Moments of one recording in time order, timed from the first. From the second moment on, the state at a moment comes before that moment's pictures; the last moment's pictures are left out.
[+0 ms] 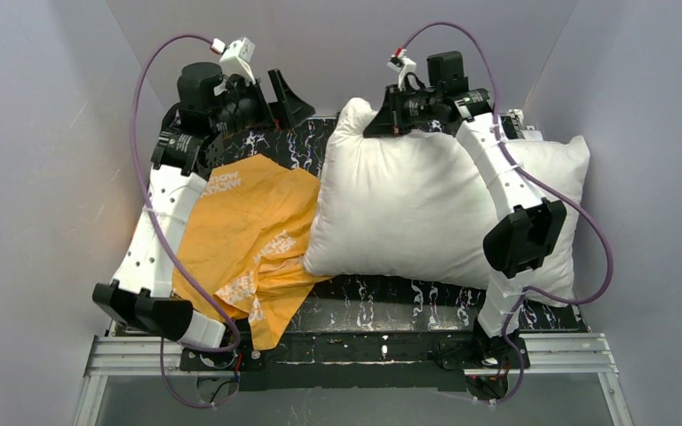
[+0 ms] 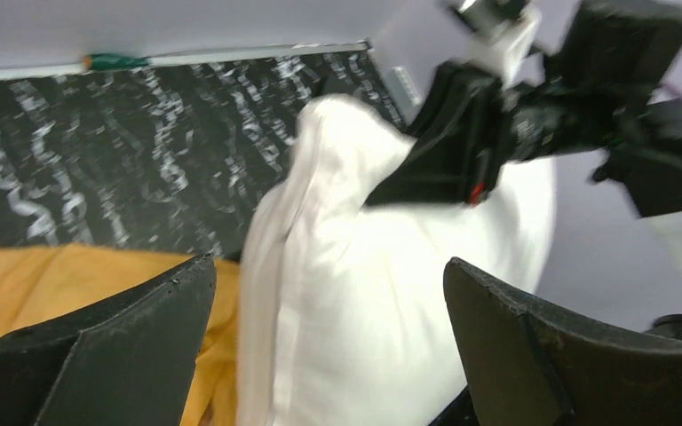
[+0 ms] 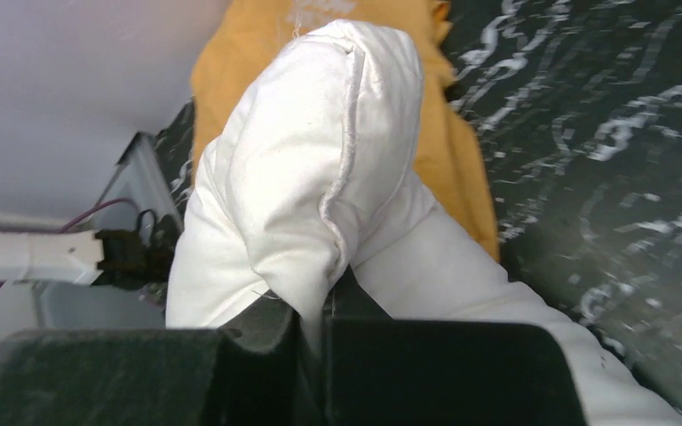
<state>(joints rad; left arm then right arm) -0.28 1.49 1.82 -0.56 0.47 -0.48 0.37 1.91 2.05 -0.74 -0.87 0.18</state>
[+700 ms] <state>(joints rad) -0.49 1.63 1.27 -0.96 0.28 -0.41 0.17 1.63 2.05 -0.83 -0.37 0.26</state>
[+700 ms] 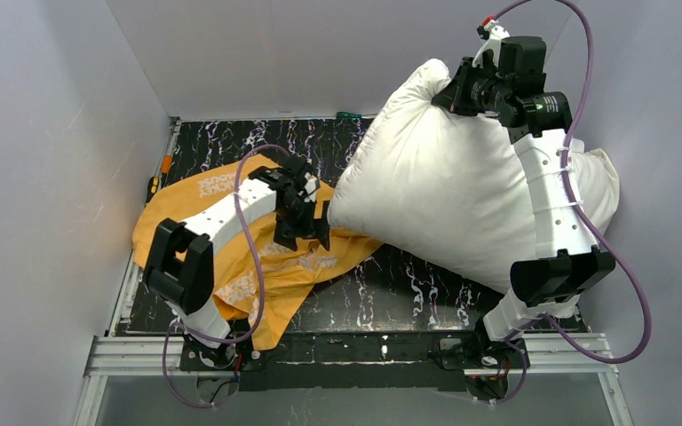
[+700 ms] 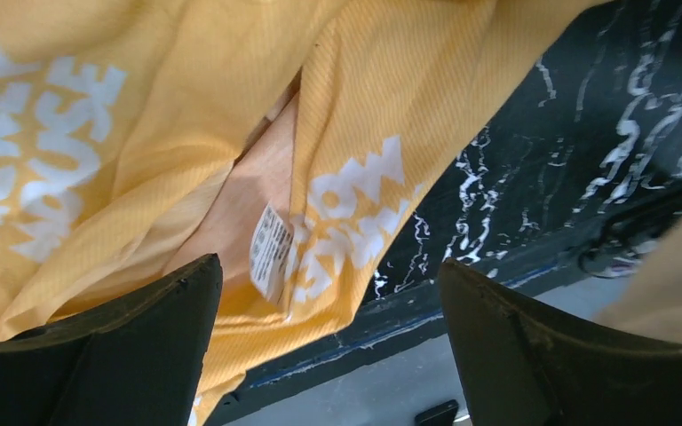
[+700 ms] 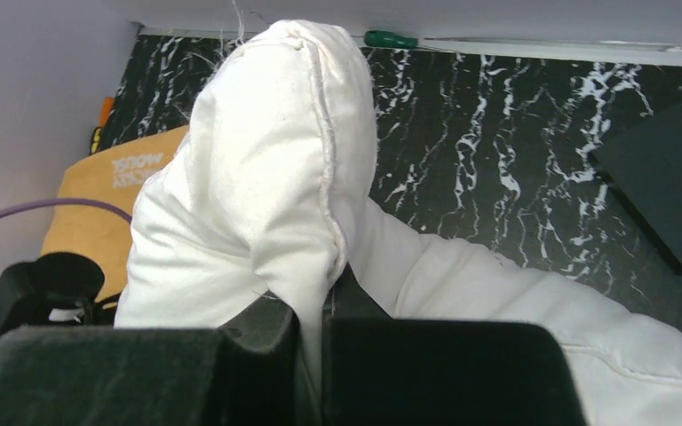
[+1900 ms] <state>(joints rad) -0.27 1.75 1.55 -0.88 0.21 -0.49 0.19 1.58 1.96 -0.89 -0.34 0.25</state>
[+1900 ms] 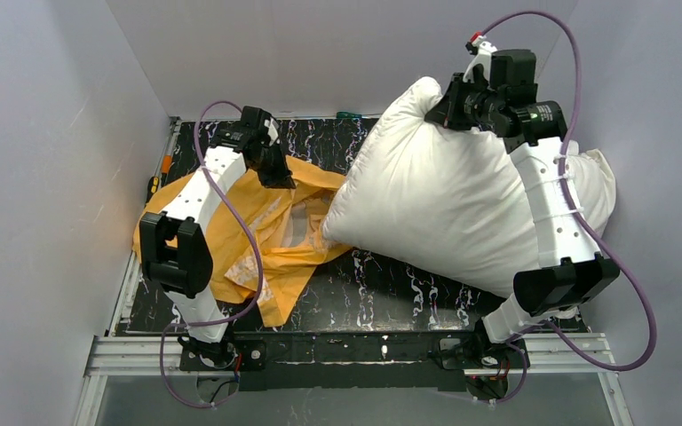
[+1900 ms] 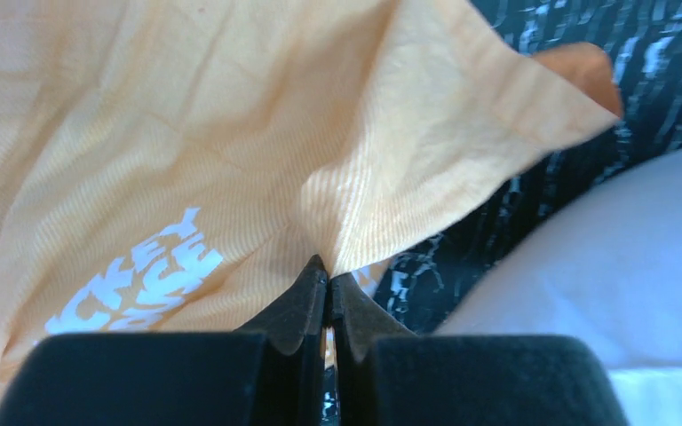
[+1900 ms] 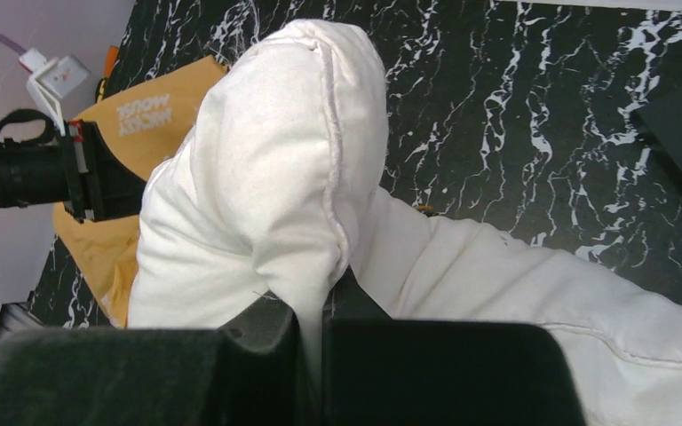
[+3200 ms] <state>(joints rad) -0.25 1.65 1.72 -0.74 0.55 -0.86 0.37 1.86 2.19 -0.57 -0.11 0.54</state>
